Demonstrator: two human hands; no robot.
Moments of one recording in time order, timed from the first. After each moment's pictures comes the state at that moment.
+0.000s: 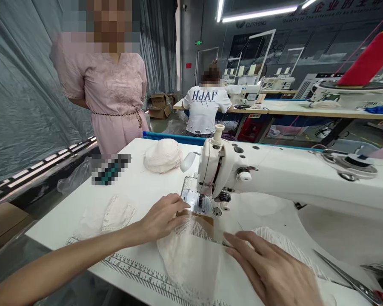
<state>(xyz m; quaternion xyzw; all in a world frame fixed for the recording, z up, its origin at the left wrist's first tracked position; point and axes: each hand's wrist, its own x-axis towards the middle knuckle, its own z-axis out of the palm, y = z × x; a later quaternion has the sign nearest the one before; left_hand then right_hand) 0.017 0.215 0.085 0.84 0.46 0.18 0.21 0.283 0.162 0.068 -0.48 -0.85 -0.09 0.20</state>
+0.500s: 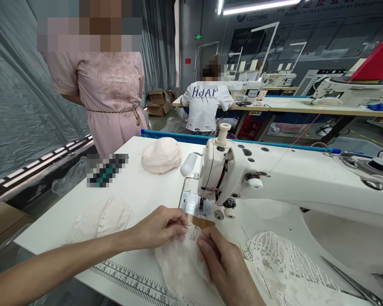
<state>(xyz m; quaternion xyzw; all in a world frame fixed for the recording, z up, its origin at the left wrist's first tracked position) 0.011 0.218 0.095 0.78 0.39 0.20 0.45 0.204 0.170 0.069 -0.53 -0.73 0.32 0.29</state>
